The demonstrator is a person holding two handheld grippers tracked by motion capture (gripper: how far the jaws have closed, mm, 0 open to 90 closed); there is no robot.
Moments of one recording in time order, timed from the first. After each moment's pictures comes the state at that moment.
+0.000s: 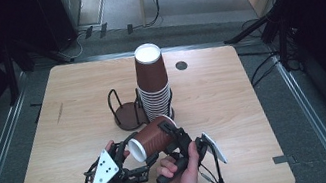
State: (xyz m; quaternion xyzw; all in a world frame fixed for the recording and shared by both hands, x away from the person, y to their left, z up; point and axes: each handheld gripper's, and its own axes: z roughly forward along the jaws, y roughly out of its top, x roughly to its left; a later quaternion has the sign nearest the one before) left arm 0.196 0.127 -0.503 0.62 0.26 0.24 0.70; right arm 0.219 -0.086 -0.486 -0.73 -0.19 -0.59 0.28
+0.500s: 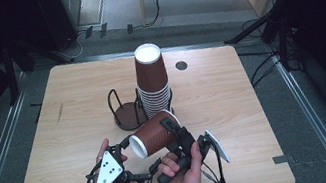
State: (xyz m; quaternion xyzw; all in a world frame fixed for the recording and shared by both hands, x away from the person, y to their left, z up) left arm 0.187 0.121 -0.497 0.64 0.30 0.24 0.67; right arm 0.217 -0.090 -0.474 -0.70 -0.19 -0.64 0.26
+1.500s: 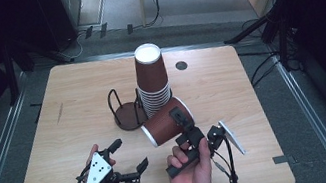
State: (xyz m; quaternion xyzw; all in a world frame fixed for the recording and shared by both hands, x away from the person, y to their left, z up) left arm 0.190 0.151 -0.520 0.65 0.35 0.24 0.63; right arm 0.223 -0.111 -0.450 -0.66 -0.26 -0.70 0.11
